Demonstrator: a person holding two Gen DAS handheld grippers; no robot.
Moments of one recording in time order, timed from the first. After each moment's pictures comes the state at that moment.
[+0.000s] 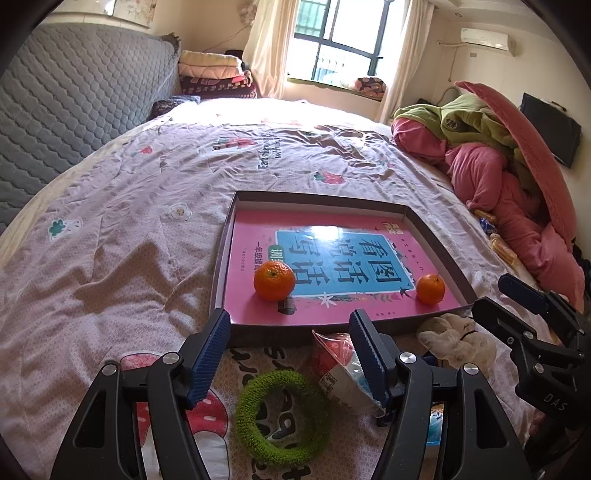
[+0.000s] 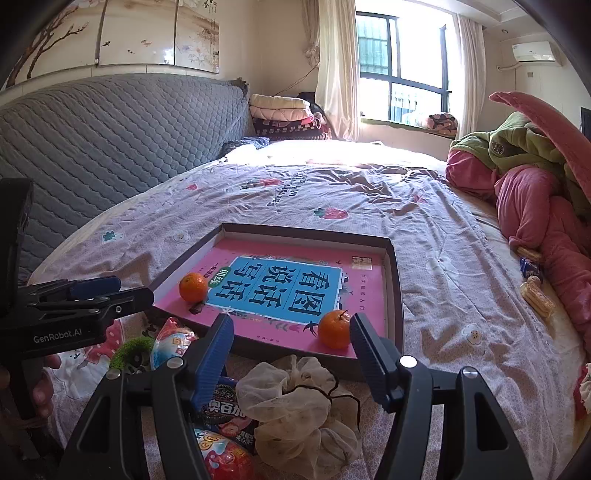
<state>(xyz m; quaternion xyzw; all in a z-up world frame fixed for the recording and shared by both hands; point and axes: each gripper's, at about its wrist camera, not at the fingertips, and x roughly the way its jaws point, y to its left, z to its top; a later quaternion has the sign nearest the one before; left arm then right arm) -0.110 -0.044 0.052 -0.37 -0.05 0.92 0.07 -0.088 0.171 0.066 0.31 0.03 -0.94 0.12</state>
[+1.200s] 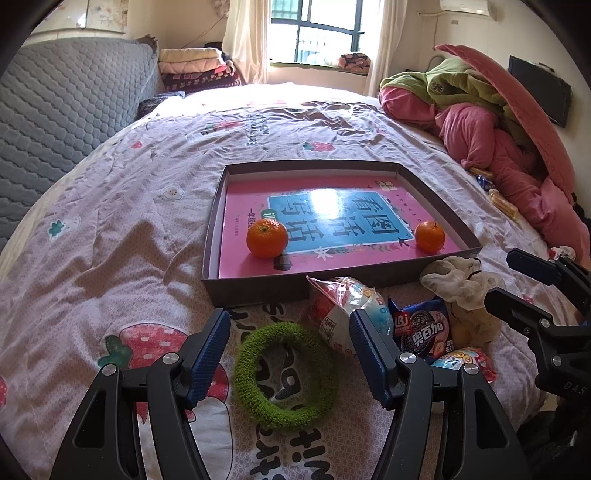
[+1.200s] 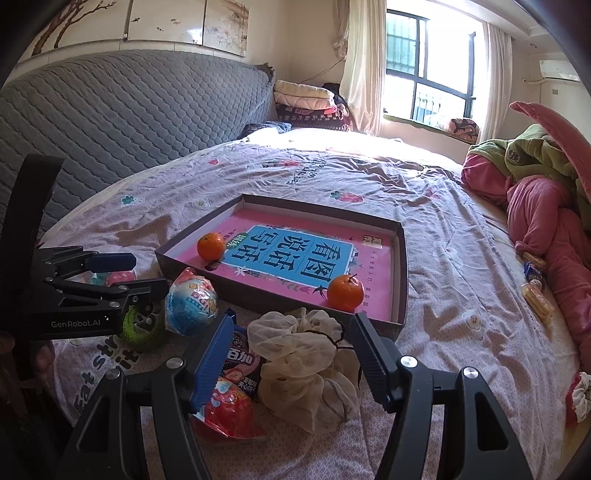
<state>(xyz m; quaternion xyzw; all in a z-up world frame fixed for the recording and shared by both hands) -0.090 -0.032 0.033 -0.40 0.00 0.91 0.09 -0.062 0.174 0.051 0.34 0.07 -0.93 0.15</state>
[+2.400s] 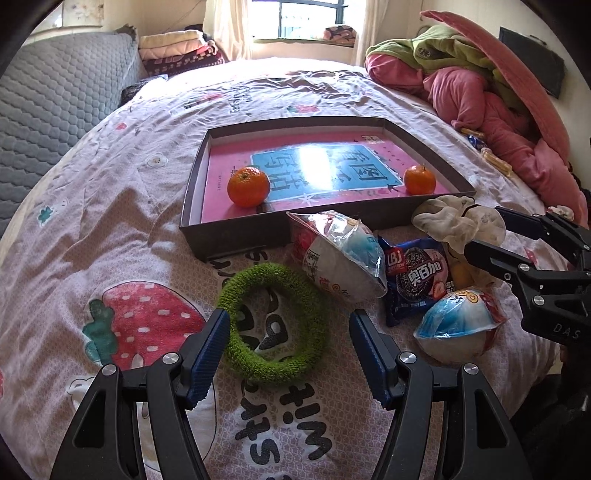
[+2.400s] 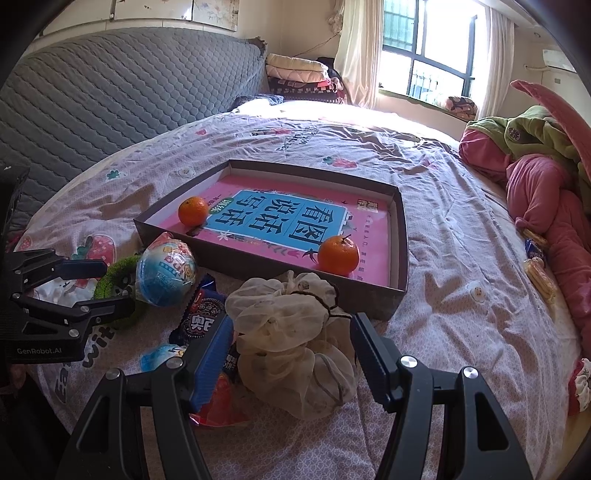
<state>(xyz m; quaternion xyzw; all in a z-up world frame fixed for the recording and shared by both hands) -0.071 -0.020 0.008 -0.45 0.04 0.89 0.11 -0.070 0.177 0.026 0.38 0.08 -0.91 0.14</state>
